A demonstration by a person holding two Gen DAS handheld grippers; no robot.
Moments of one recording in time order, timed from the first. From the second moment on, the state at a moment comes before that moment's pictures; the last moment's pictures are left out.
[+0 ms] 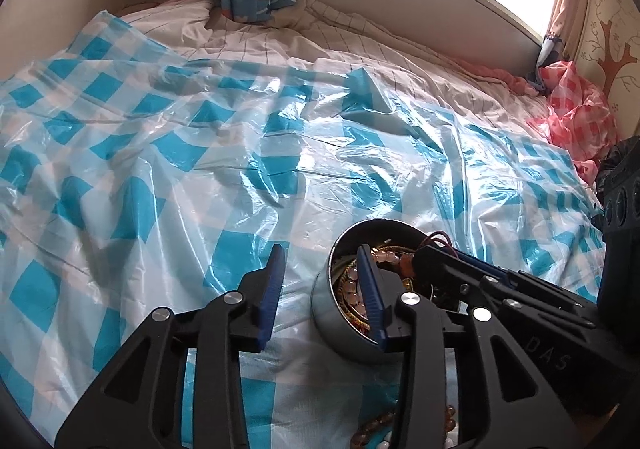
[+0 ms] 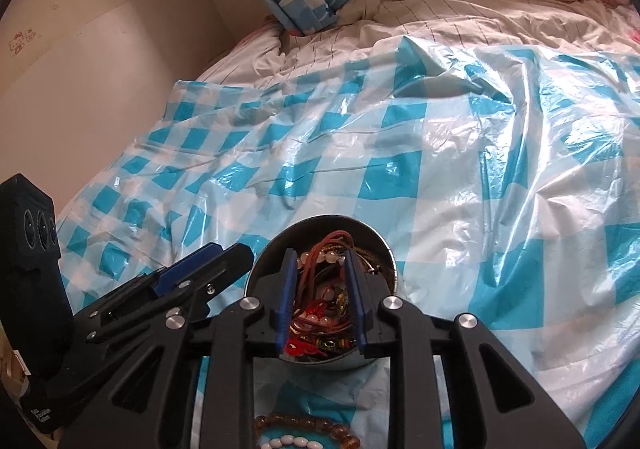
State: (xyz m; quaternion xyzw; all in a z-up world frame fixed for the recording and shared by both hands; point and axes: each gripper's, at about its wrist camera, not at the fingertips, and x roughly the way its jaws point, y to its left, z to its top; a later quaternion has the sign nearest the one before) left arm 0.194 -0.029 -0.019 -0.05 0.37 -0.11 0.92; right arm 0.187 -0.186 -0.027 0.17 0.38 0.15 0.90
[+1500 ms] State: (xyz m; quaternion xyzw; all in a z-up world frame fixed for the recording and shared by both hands) left arm 0.078 -0.018 -0.040 0.00 0.43 -0.14 0.89; right arm 0.069 -0.215 -0.030 0.18 0.40 0.11 0.89
